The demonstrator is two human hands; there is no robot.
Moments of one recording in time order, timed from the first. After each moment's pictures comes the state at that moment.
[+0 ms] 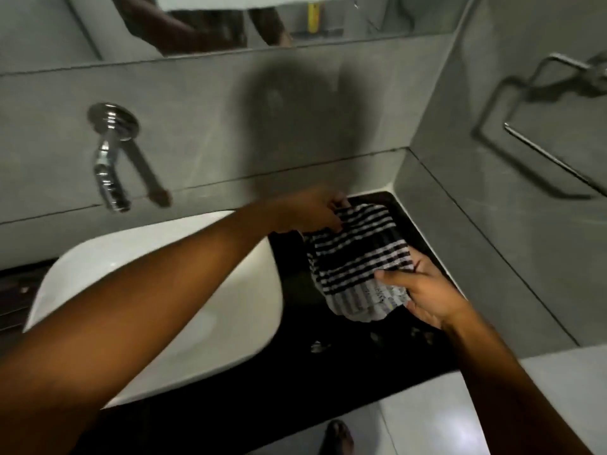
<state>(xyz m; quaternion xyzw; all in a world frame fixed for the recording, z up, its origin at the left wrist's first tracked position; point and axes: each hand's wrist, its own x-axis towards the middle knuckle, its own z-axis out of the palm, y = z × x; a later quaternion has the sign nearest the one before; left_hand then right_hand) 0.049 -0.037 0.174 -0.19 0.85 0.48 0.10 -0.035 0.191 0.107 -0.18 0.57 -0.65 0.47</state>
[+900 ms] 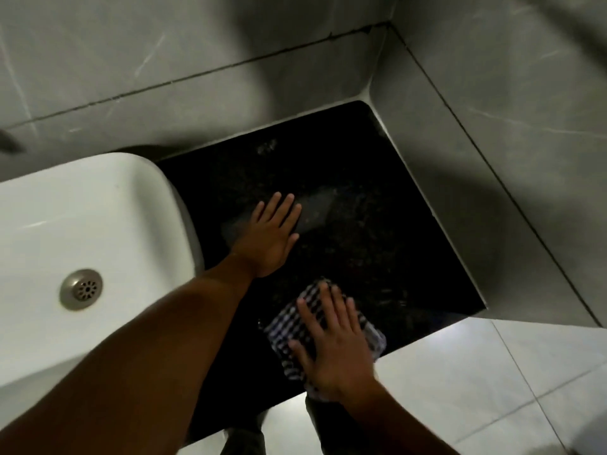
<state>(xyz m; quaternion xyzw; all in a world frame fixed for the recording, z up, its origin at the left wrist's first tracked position) 0.011 0.003 -0.120 -0.14 0.98 0.06 0.08 0.029 0.261 -0.092 -0.45 0.87 -0.08 0.20</state>
